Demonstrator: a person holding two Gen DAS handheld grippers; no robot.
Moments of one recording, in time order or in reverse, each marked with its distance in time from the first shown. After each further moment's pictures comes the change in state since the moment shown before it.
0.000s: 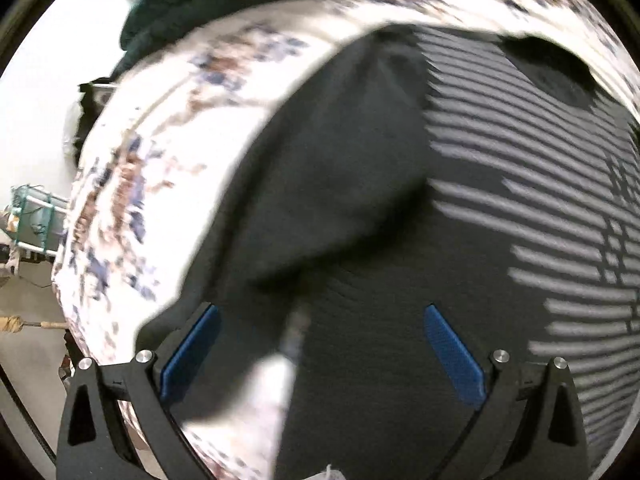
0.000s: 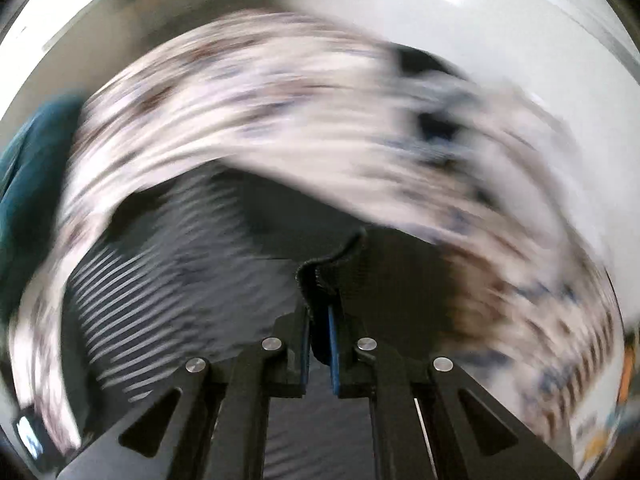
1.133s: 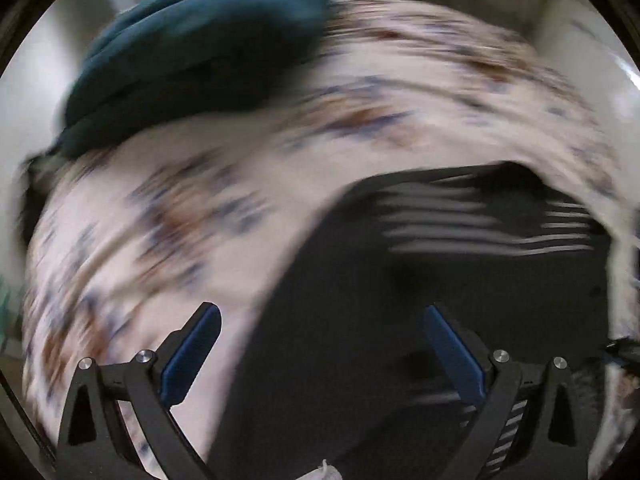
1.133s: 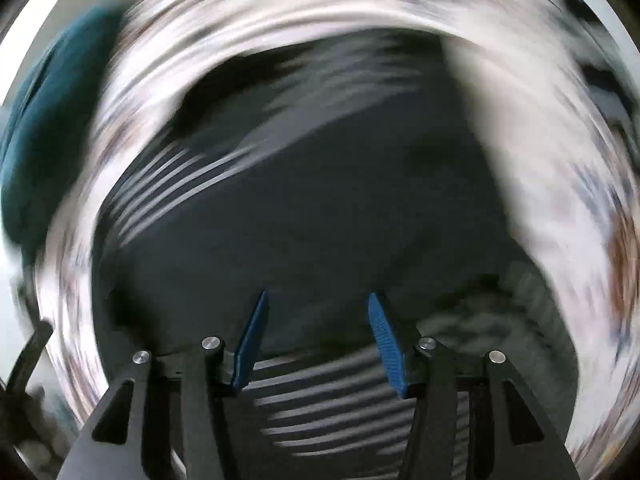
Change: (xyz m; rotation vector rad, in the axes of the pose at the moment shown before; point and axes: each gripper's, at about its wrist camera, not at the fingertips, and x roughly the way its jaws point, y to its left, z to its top) left arm -0.033 -0.008 0.143 0.185 -0.225 -0.317; right arm 0.115 0.109 -0.010 0.139 0.326 0.142
